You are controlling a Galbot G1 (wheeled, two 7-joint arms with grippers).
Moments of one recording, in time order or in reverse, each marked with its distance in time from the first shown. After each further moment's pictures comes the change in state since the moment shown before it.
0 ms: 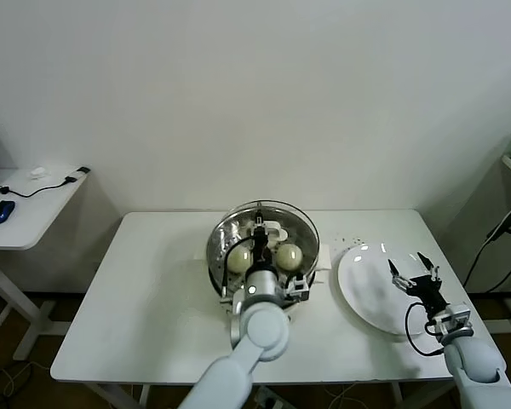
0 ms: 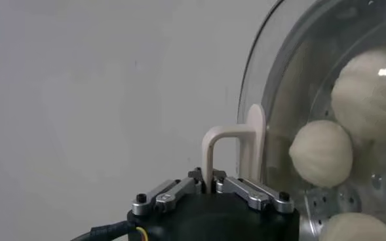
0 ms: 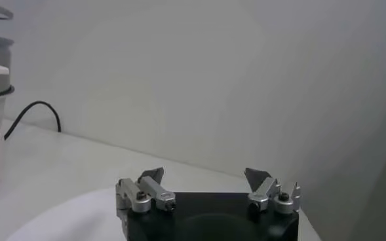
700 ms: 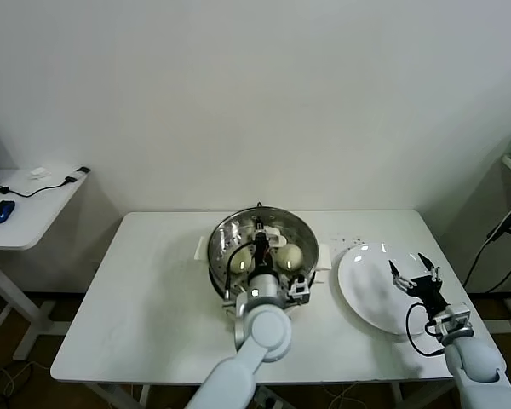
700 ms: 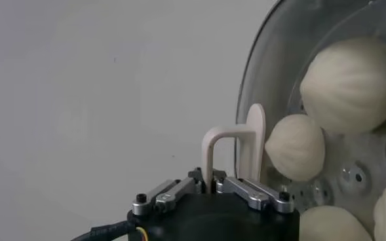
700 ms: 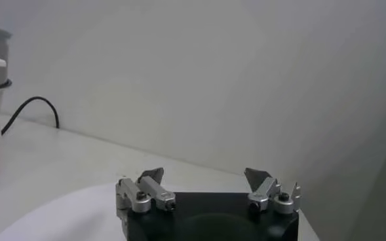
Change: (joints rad) left arm 0.014 -0.024 -0.019 0.048 0.030 -0.001 0.005; right arm 0.009 0.007 0.006 -0.020 -0.018 0.010 -0.008
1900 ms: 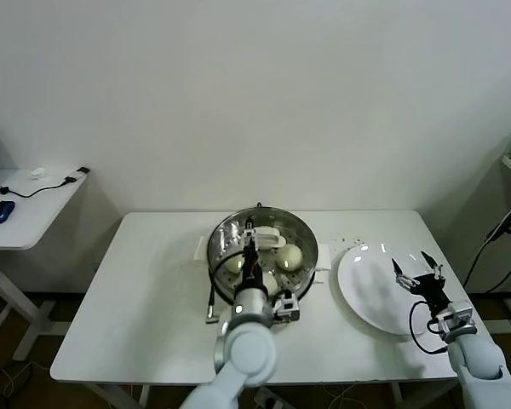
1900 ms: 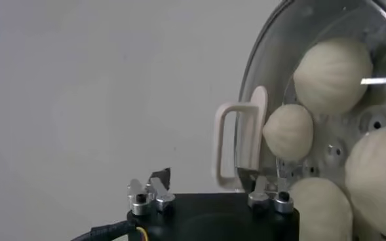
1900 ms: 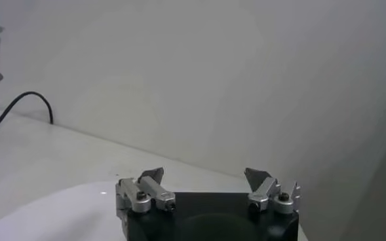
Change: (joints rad) left arm 0.106 0.101 0.012 -0.211 -0.050 0.001 0.054; right arm 0.013 -0.009 0.008 -0.010 -0.022 -0.007 0.000
